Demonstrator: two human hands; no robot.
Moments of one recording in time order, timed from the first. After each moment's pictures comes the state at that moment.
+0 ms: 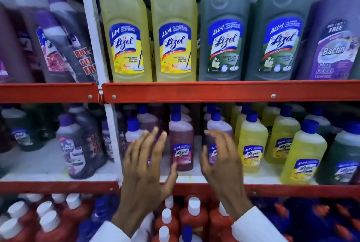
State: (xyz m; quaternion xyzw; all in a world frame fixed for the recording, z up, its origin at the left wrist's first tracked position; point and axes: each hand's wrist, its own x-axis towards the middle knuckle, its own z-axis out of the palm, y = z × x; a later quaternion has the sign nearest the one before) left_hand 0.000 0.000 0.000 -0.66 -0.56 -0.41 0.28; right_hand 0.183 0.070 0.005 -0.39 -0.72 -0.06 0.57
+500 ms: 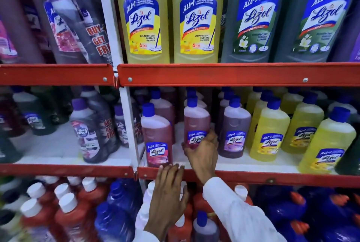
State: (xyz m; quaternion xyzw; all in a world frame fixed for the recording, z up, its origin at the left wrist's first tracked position) left_hand -0.018 0.031 -0.151 -0.69 -0.63 -0.32 0.15; right_hand 0.079 0.131 -0.063 -0.60 -0.62 0.16 0.48
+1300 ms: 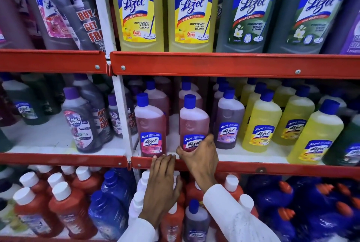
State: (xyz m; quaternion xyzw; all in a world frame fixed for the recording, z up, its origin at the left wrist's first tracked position) left_hand -0.014 0.033 -0.156 -0.68 -0.64 -0.34 0.12; right_hand 0.100 0.092 -0.069 -0.64 -0.61 0.17 0.44
